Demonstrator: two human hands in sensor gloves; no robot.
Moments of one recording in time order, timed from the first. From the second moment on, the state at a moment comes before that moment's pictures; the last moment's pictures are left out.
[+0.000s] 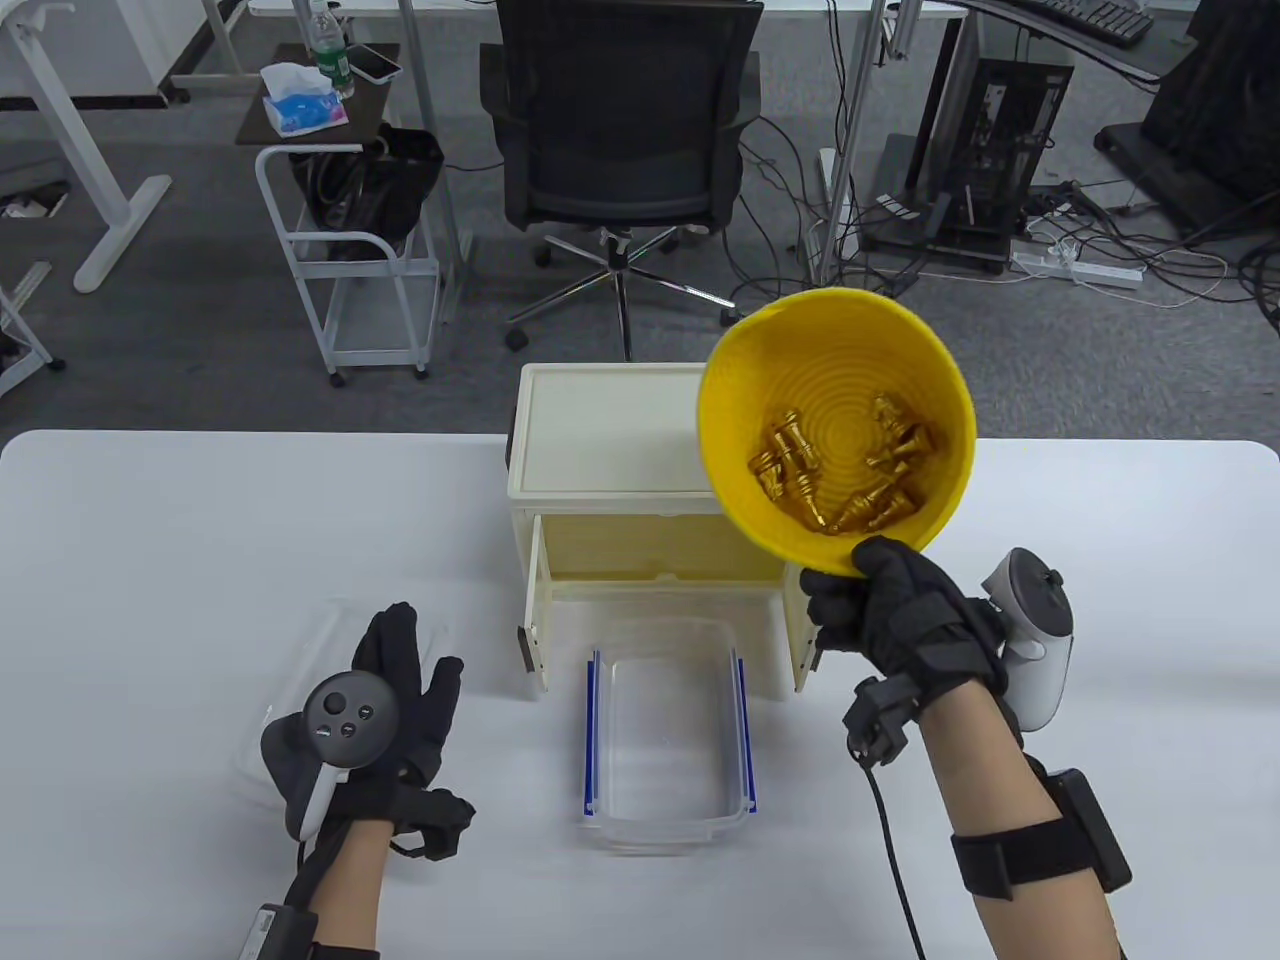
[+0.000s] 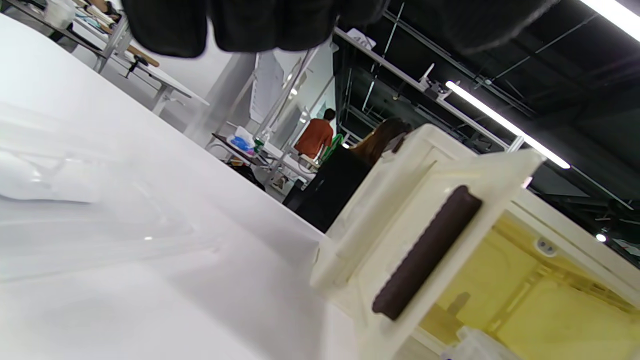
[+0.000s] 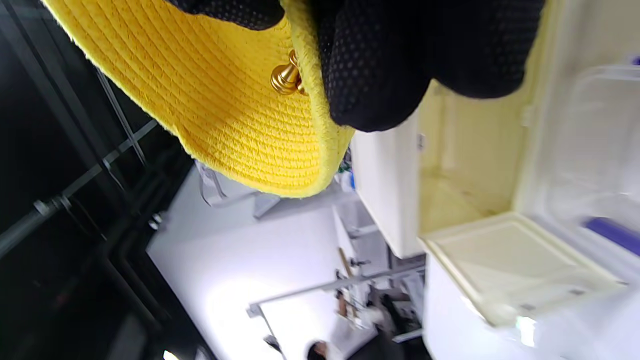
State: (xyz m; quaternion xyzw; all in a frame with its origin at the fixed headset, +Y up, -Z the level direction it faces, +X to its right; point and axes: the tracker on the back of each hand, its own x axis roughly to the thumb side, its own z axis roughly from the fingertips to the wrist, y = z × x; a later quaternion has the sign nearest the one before) left_hand -0.259 -0.713 -0.307 0.08 0.03 0.29 0.95; right_hand 0.200 -0.626 -0.335 -0.01 0.12 0.66 0.74
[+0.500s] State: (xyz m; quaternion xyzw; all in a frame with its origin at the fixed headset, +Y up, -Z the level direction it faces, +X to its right) left_hand -0.258 -0.714 -0.308 0.07 0.04 0.28 0.96; right_hand 0.163 -0.644 -0.321 0.02 0.13 0.87 0.47
